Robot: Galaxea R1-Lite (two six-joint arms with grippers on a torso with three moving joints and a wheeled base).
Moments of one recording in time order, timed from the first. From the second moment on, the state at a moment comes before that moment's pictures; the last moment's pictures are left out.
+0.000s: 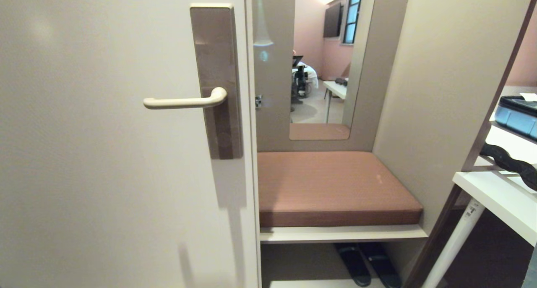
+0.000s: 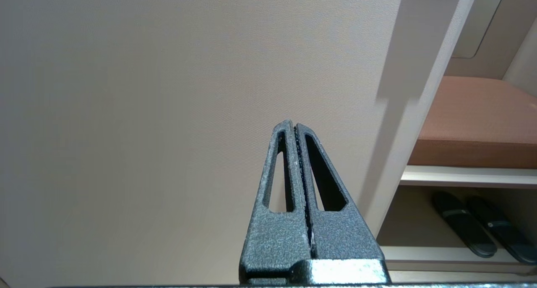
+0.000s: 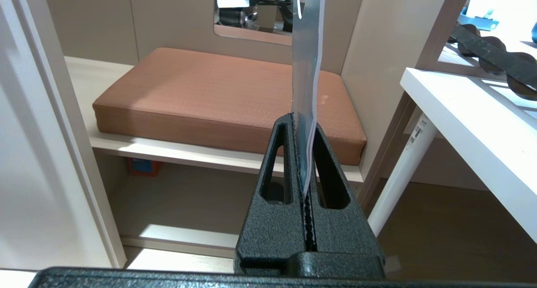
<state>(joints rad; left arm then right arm) 0.00 0.00 0.00 0.00 0.03 -0.07 0.01 0.00 0.00 0.00 0.02 -0.08</state>
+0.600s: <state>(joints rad) 0.00 0.00 0.00 0.00 0.03 -0.07 0.01 0.00 0.00 0.00 0.03 -0.09</state>
